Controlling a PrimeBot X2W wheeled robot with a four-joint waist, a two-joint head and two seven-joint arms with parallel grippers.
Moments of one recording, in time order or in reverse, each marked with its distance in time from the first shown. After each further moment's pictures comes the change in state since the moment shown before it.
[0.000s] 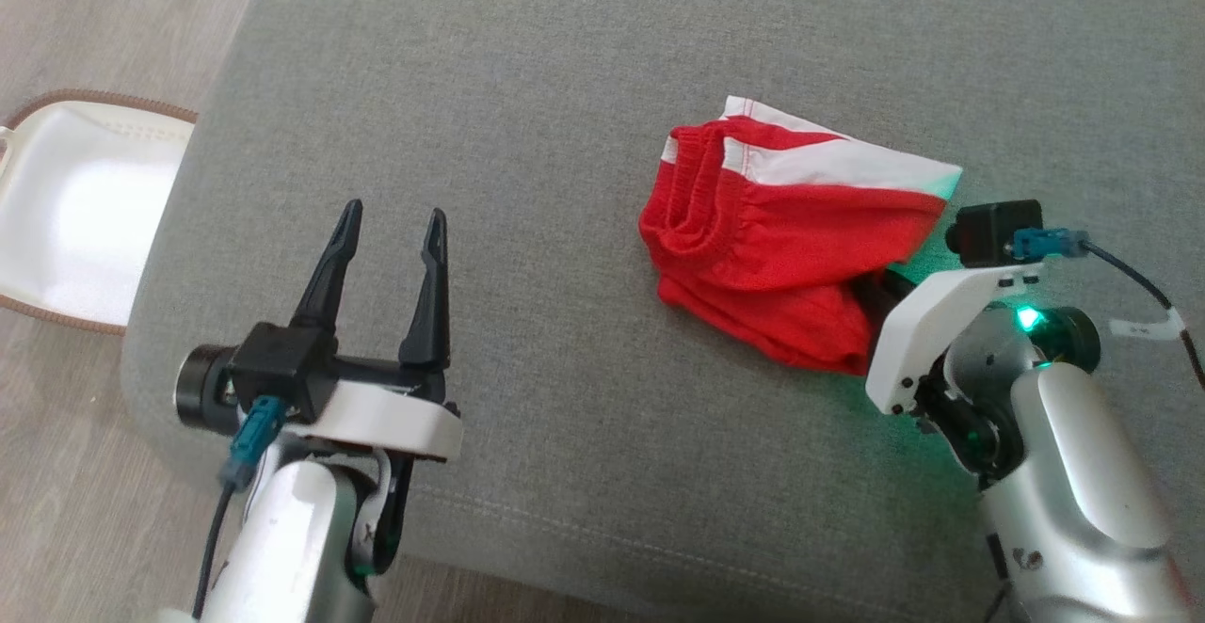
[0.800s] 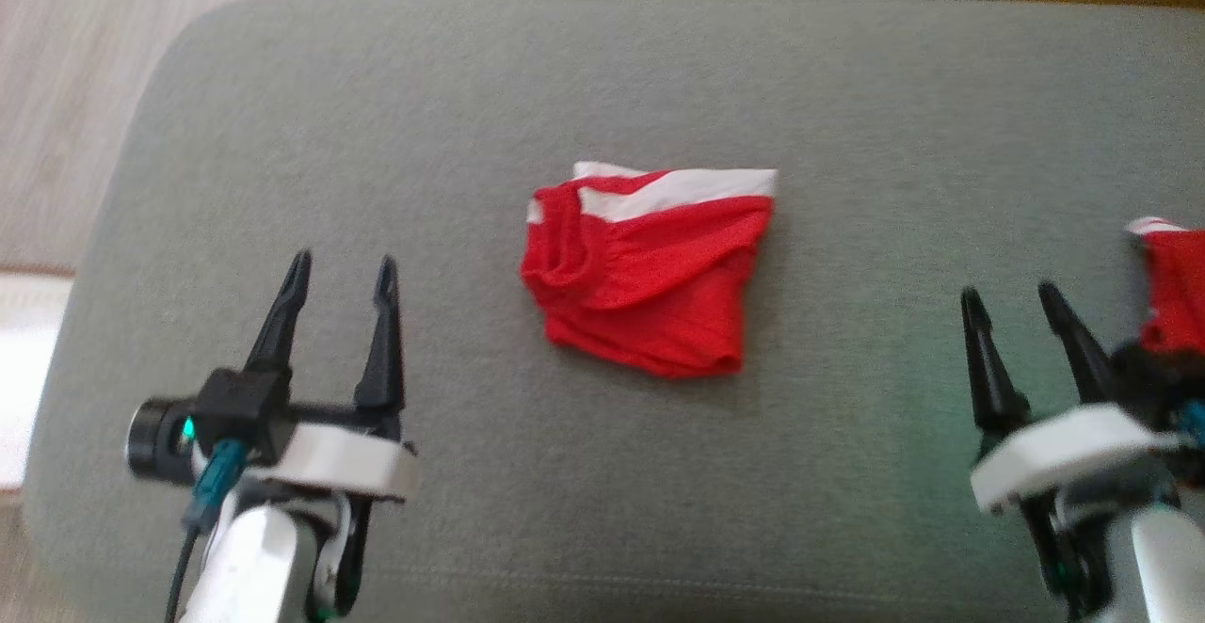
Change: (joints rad) left arm 0.098 0.071 0.024 -0.059 -0.003 0.048 0.023; right arm 0.346 -0.011 -0.167 -0.331 -0.151 0.000 -0.408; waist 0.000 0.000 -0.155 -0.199
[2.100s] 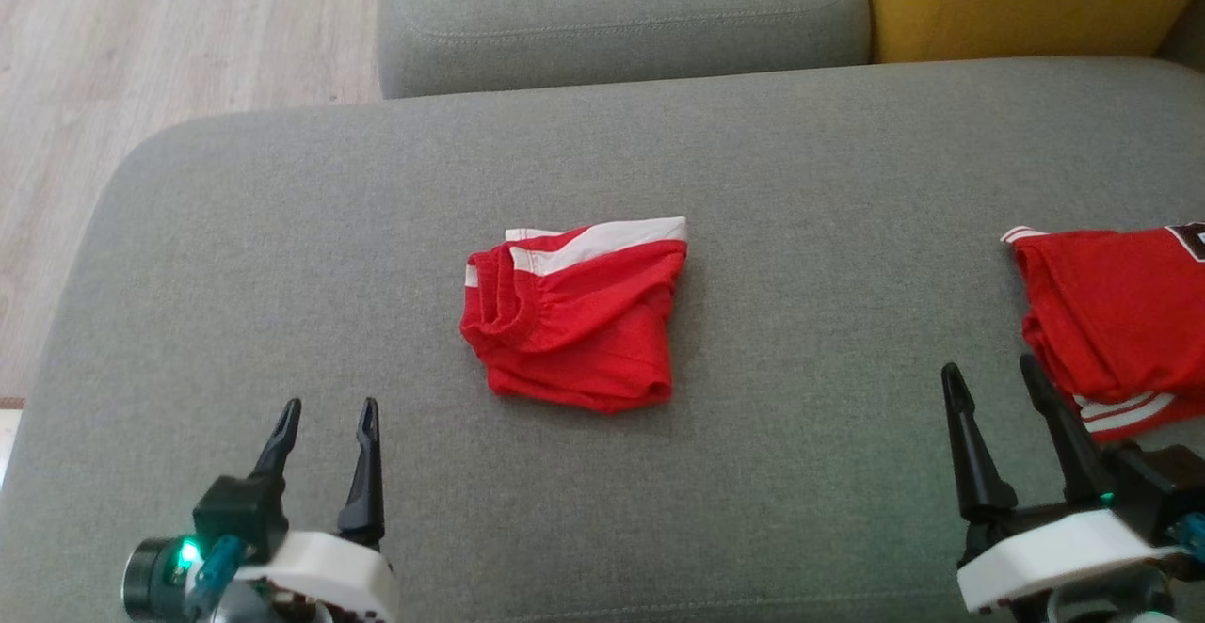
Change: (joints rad) left arm 0.198 -0.002 0.048 0.047 -0.010 0.002 0.054; right arm 0.202 0.030 0.035 -0.164 -0.002 0.000 -0.054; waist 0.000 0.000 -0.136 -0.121
